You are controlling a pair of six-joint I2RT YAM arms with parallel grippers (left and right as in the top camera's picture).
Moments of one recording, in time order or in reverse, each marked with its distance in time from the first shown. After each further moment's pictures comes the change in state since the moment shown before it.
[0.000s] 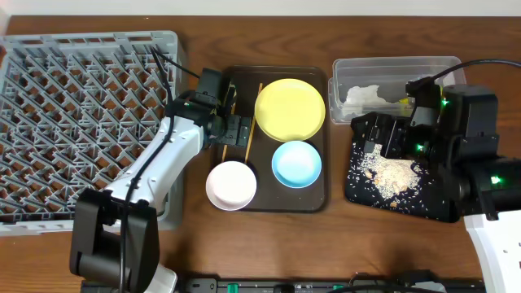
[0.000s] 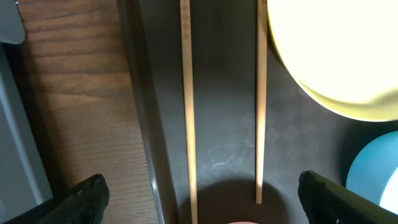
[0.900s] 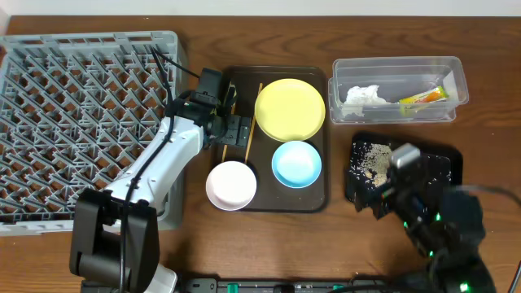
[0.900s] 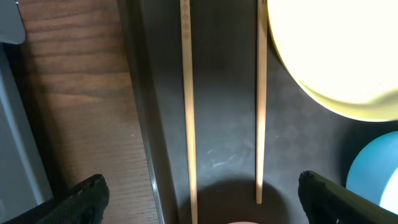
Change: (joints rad) left arm 0.000 0.000 0.000 0.001 0.000 0.000; right arm 0.096 -0.673 -0.739 0.608 0.042 -0.400
